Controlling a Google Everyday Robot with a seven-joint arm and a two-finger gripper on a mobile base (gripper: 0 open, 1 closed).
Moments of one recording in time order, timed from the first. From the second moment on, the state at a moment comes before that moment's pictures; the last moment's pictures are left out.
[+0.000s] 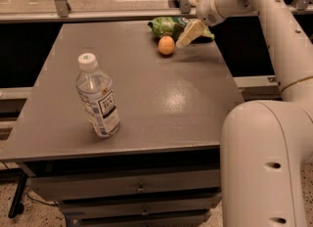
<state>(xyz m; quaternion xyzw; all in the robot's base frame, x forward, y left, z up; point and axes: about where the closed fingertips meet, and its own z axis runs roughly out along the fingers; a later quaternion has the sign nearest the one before) 0.817 -0.102 0.897 -0.59 0.67 0.10 0.44</state>
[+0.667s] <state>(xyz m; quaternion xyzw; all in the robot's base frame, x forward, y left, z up) 0.774 -0.160 0.915 -0.57 0.66 0.12 0.47</state>
